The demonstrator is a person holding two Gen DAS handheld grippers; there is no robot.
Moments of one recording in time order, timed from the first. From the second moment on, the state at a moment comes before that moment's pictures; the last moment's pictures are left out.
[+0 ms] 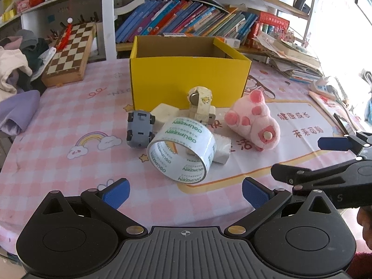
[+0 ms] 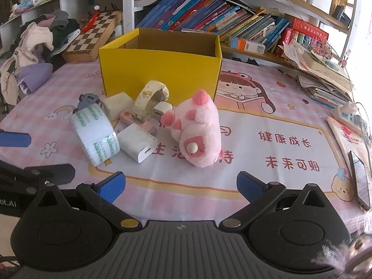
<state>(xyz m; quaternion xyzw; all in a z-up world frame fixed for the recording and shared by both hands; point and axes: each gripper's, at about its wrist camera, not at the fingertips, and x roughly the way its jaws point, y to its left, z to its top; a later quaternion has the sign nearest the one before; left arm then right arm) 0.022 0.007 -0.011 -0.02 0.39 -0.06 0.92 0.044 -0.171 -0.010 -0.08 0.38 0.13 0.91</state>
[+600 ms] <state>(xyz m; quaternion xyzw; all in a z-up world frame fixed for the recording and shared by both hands) 0.059 0.002 -0.014 -0.01 0.39 -0.05 0.92 0.100 -0.178 -0.016 -0.08 0.40 0.14 0.90</state>
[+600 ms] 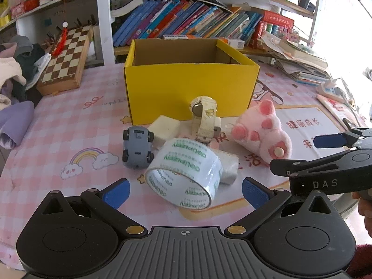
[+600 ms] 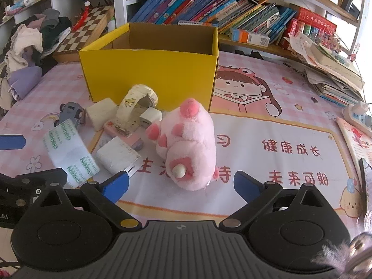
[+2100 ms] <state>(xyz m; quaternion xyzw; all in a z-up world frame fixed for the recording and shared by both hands) 0.097 0.001 -0.029 0.00 0.41 -0.07 0.91 0.161 -0.188 -0.032 -0.04 0.45 0.14 0.88</state>
